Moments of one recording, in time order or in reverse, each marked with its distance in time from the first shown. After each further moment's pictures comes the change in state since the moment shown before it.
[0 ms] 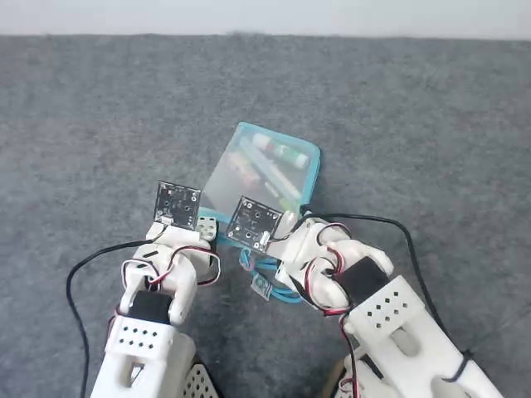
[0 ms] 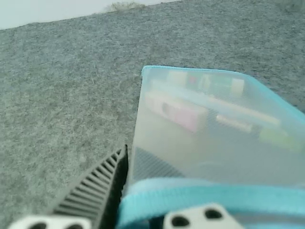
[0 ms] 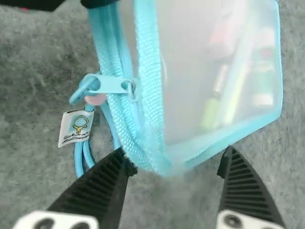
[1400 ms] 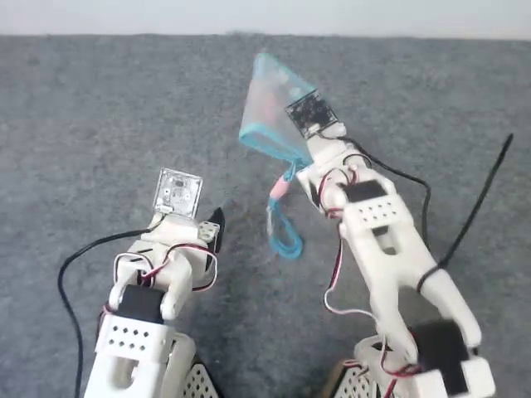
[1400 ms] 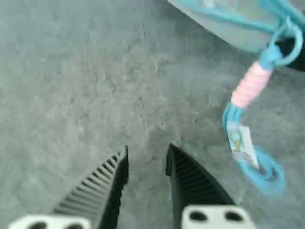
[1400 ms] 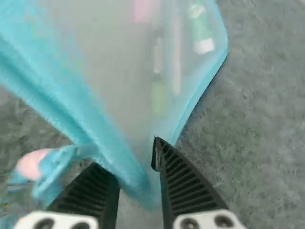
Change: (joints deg) left arm 0.5 -0.1 -11.7 22.3 -0.3; right arm 21.4 39.0 -18.5 -26.8 -15.3
